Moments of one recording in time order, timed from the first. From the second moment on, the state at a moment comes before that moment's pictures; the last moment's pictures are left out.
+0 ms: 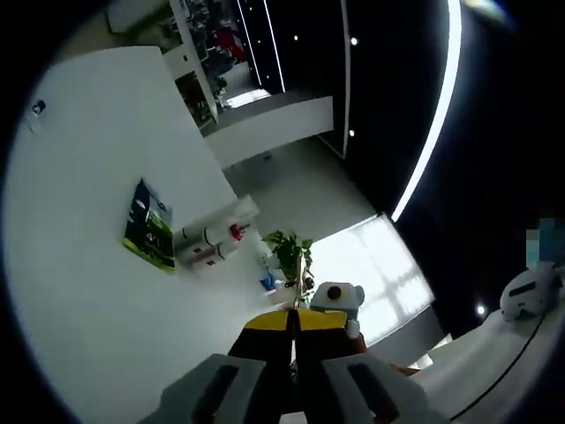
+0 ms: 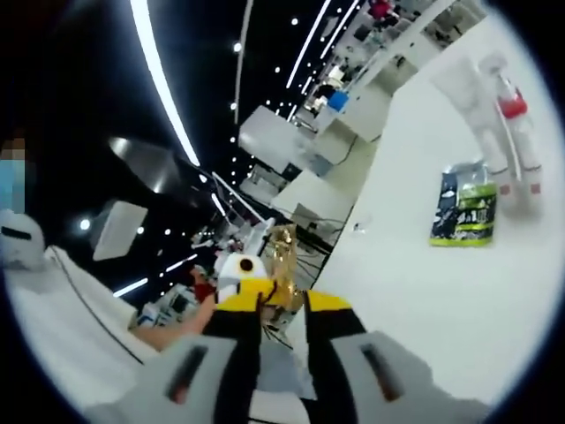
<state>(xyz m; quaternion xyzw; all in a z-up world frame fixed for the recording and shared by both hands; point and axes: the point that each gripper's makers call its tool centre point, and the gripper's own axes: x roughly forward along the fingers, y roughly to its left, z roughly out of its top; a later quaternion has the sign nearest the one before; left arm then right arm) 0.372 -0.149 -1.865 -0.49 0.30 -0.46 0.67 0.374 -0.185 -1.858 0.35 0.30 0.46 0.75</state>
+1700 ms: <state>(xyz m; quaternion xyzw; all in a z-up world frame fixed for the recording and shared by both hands) 0.606 -0.125 -2.016 -0.44 0.42 -0.31 0.73 0.373 -0.290 -1.913 0.30 0.34 0.28 0.85</state>
